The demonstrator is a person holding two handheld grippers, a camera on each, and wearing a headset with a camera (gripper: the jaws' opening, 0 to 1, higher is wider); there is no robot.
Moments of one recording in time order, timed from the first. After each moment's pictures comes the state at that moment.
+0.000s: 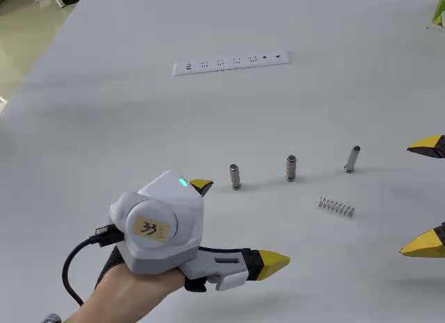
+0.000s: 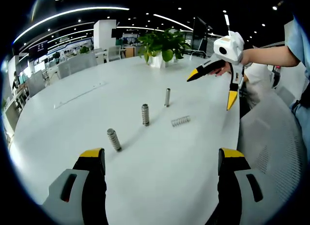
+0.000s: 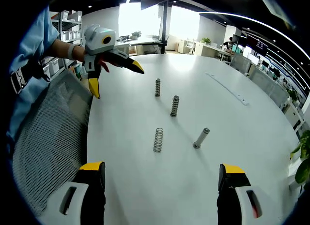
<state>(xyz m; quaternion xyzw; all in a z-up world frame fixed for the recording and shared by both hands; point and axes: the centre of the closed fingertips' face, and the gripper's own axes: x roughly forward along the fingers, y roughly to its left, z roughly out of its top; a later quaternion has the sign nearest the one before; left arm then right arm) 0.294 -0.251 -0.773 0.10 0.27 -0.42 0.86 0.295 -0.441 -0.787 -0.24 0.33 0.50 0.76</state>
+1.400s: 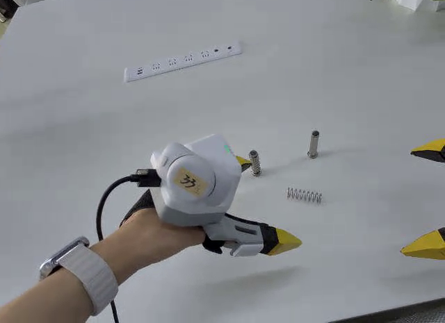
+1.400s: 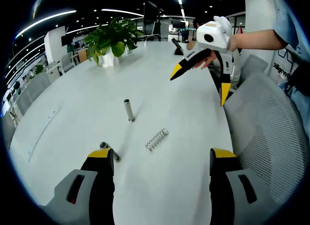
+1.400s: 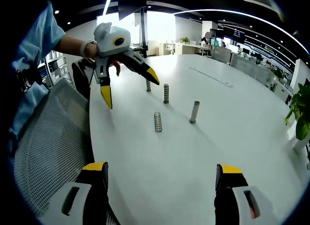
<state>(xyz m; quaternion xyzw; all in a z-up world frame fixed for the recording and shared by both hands) 0.311 -0.345 -0.785 0.21 0.27 -0.58 0.74 0.267 -0.477 -0.800 -0.17 0.34 0.44 0.81</state>
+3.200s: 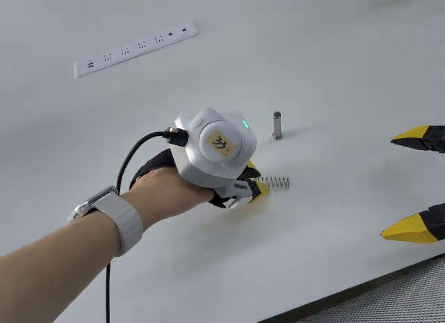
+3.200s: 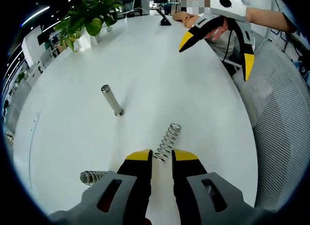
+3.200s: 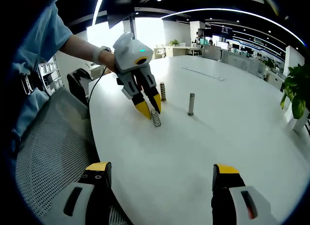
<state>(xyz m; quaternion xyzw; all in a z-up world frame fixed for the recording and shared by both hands) 0.329 -0.369 -0.846 0.31 0.33 -0.61 0.65 0.254 -0.486 -0.805 -0.12 0.34 0.42 0.83</state>
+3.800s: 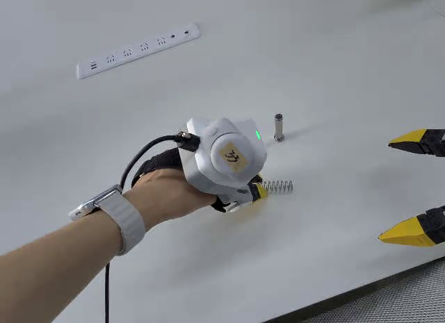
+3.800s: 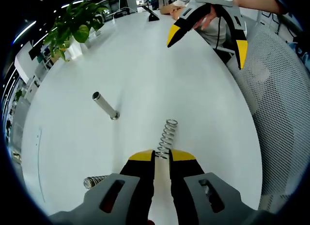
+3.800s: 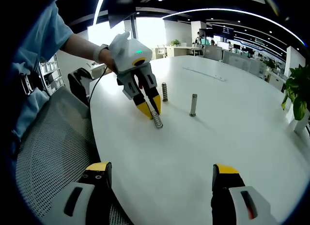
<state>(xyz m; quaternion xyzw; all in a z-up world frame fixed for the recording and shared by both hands) 0.326 -0.368 -0.846 0.36 0.31 -0.62 0.63 0.252 -0.479 -0.805 -0.12 0.34 0.43 0.83</state>
